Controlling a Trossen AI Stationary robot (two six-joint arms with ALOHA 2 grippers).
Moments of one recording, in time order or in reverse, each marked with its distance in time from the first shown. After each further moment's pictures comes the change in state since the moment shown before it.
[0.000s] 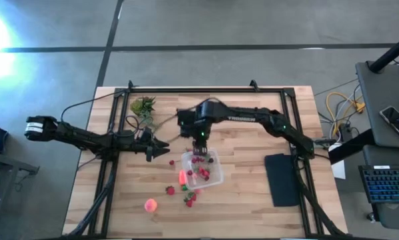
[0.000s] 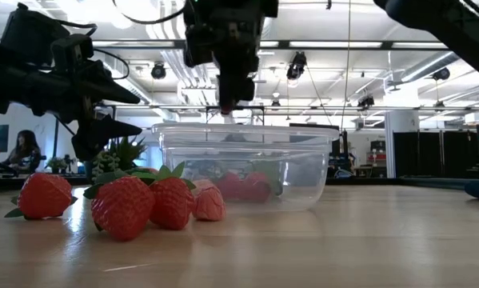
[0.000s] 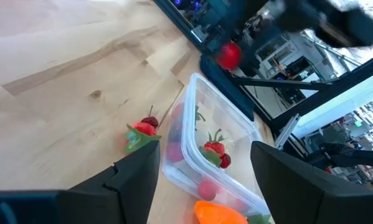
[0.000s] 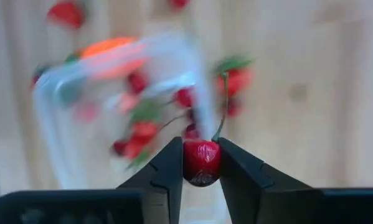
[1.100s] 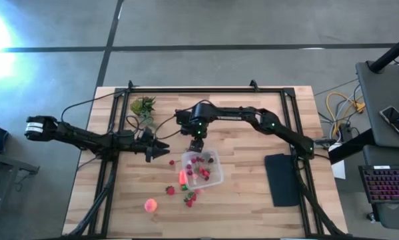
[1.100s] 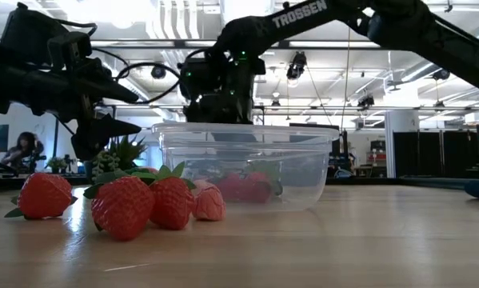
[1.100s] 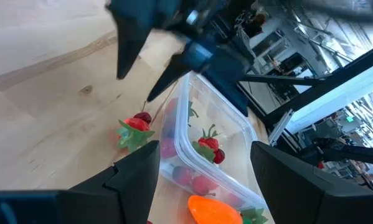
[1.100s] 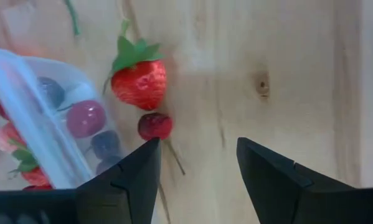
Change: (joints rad) left arm 0.000 0.002 0.000 0.005 0.032 -0.005; right arm -0.082 0.140 -0.095 0.114 0.002 0.065
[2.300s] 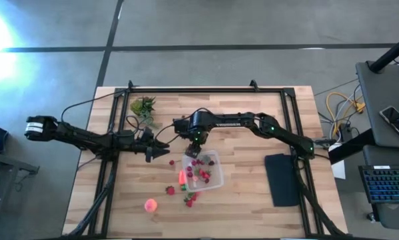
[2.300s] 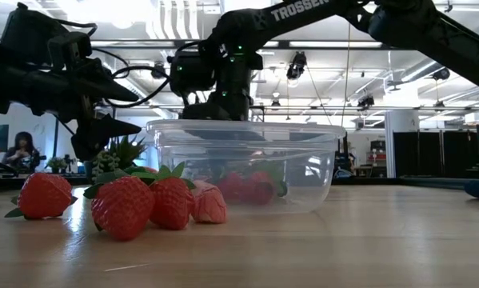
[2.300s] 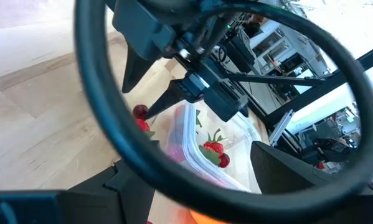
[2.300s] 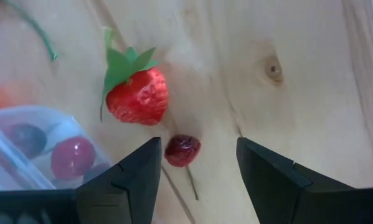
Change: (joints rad) left arm 0.000 0.000 0.000 0.000 -0.003 0.001; right arm 0.069 0.019 -0.003 0.016 0.127 0.262
